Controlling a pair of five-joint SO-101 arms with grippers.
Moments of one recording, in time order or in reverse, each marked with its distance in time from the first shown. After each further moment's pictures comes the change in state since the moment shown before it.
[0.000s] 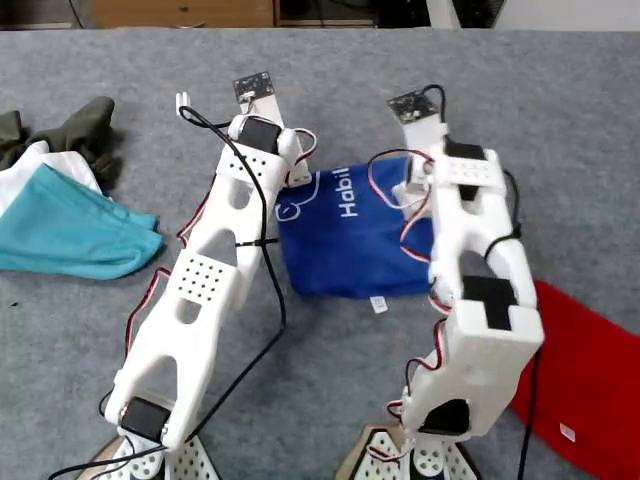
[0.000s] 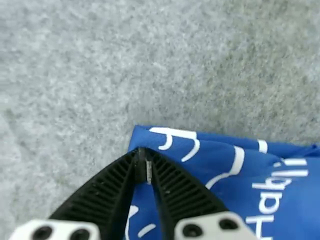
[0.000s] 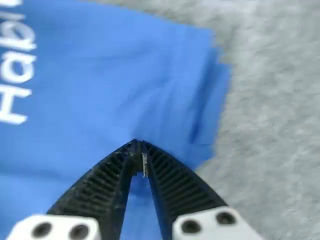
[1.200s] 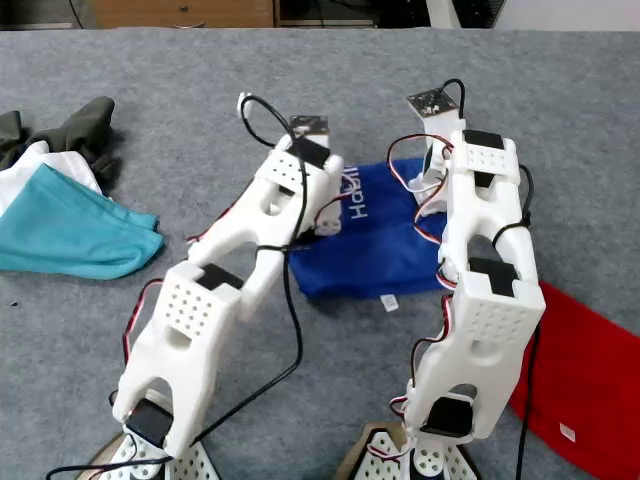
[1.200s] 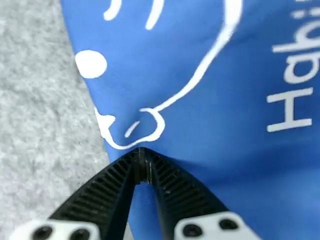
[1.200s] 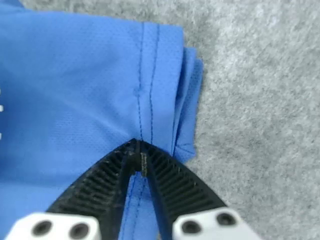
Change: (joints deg) left arm 8.0 -32.6 61.5 -15.1 -5.5; right arm 2.6 10.8 -14.8 9.8 0.4
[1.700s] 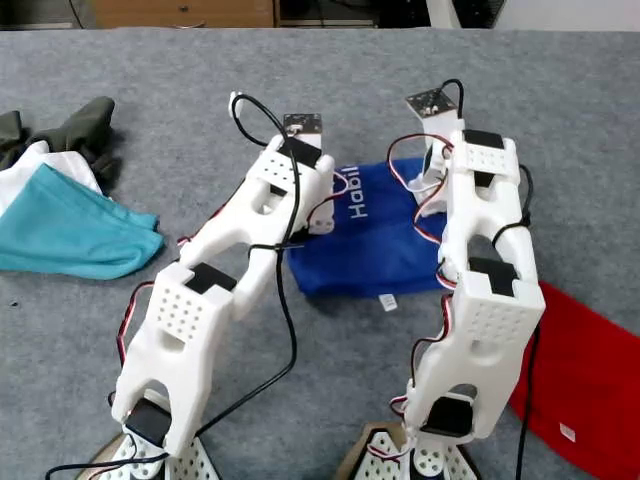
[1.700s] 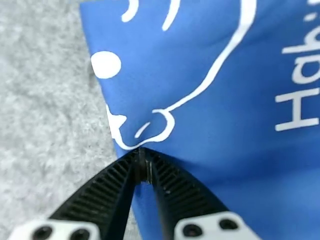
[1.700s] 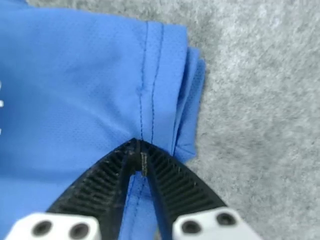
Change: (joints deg) left arm -0.8 -3.5 5.3 -2.6 -1.8; right arm 0.0 -1.1 -0.3 1.5 1.1
